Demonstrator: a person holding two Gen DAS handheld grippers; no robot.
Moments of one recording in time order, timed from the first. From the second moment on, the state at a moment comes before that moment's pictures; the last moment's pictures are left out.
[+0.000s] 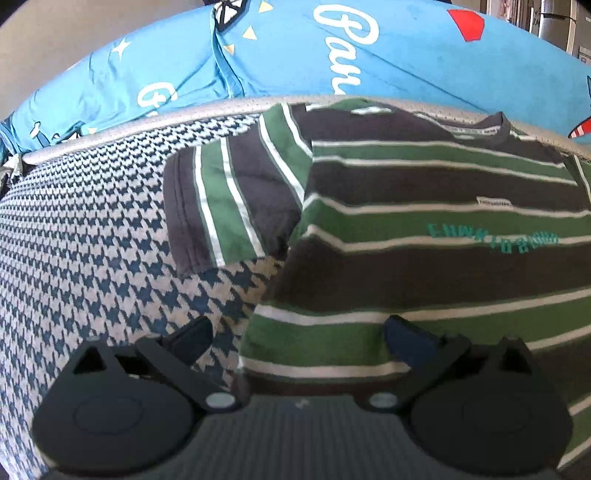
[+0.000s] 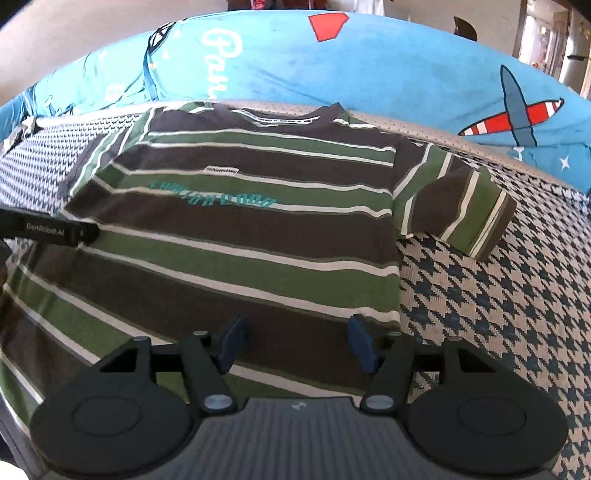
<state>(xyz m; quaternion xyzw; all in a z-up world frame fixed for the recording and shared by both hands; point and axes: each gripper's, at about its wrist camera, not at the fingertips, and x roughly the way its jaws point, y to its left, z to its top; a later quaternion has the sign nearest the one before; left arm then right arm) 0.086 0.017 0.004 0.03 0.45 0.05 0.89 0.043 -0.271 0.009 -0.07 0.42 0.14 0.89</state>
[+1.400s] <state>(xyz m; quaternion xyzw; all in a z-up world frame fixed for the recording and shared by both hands) 0.148 -0.024 -0.004 0.00 0.44 0.01 0.90 0.125 -0.294 0.009 0.08 0.39 0.08 0.91</state>
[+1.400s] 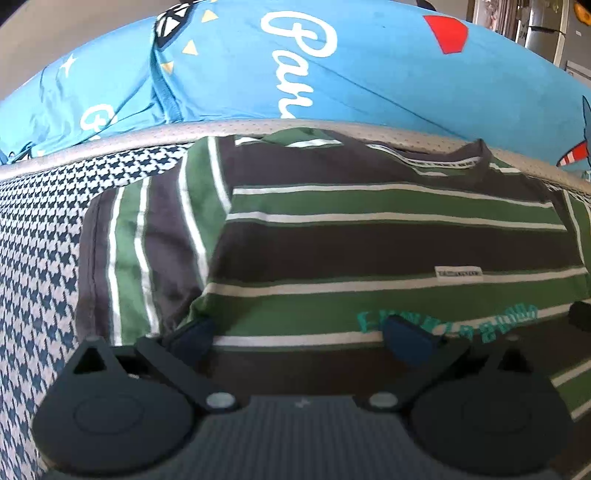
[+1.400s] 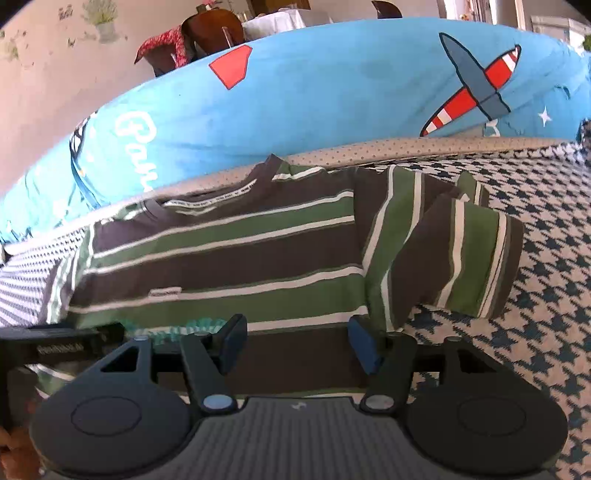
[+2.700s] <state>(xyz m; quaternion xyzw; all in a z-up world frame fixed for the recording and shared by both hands) 0.134 -0.047 -0.003 0.01 0.45 0.01 0.89 0.186 -0.408 0.012 0.18 0.32 -0.08 0.93</state>
